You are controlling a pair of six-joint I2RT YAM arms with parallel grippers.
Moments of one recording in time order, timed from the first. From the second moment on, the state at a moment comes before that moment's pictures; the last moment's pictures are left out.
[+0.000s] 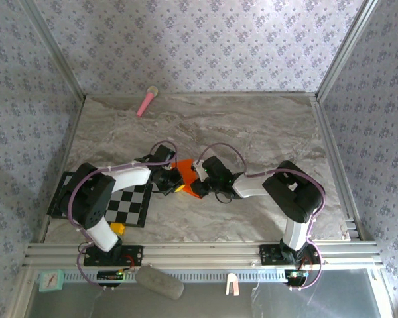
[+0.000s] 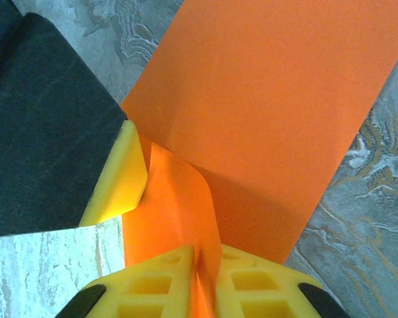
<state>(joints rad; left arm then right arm) -0.58 1.66 0.83 -0.32 0.32 -1.15 0.81 1.80 0.79 0.22 -0.23 0.25</state>
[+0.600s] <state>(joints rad) -0.58 1.66 0.83 -0.32 0.32 -1.15 0.75 1.64 0.88 -0.12 -0.33 0.39</state>
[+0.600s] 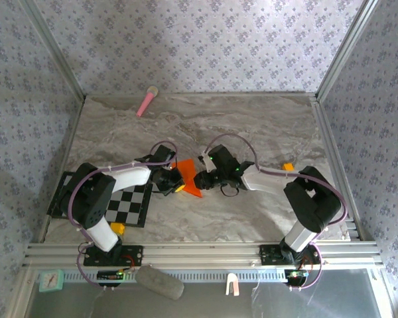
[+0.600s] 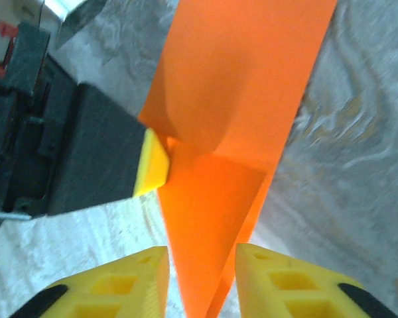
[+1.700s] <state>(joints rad) -0.58 1.66 0.83 -0.32 0.32 -1.15 0.81 1.83 1.03 -0.28 -0.44 0.40</state>
